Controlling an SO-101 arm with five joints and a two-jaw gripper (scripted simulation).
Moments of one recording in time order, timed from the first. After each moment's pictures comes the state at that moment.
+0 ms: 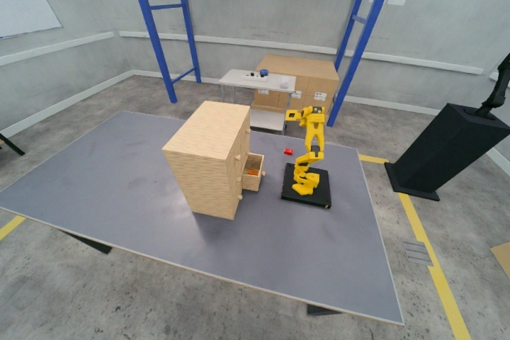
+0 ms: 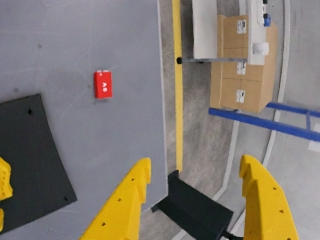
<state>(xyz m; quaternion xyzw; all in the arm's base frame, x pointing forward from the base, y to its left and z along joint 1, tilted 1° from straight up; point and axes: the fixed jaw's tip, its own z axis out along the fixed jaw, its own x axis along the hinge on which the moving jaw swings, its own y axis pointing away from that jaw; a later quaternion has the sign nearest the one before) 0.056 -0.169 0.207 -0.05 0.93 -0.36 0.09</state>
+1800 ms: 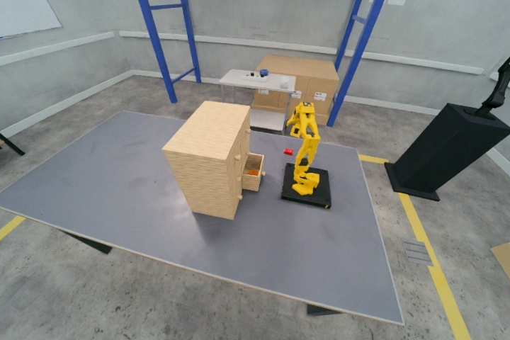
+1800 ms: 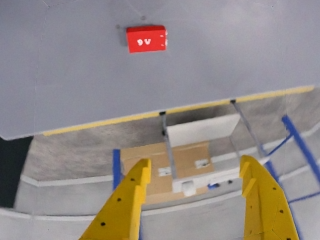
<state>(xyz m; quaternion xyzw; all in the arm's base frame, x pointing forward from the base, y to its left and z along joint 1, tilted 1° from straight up) 0.064 -0.226 0.146 -0.69 0.70 -0.18 -0.09</state>
